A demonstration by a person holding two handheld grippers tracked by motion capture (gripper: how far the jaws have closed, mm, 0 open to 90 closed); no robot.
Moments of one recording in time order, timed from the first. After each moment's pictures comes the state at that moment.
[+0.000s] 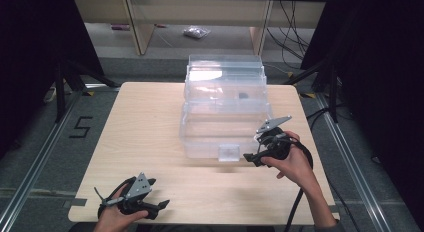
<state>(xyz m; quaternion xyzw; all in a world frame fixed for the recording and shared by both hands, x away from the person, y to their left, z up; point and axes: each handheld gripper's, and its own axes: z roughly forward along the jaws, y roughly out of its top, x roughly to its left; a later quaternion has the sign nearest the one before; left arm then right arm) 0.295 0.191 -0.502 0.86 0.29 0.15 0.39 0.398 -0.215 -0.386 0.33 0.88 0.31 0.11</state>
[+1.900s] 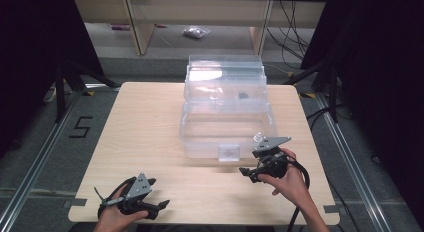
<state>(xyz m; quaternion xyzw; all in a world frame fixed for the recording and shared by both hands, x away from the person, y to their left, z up) 0.293 0.189 -0.502 0.85 0.29 0.15 0.40 0.369 -0.213 -0.426 0.32 0.88 0.35 0.10</state>
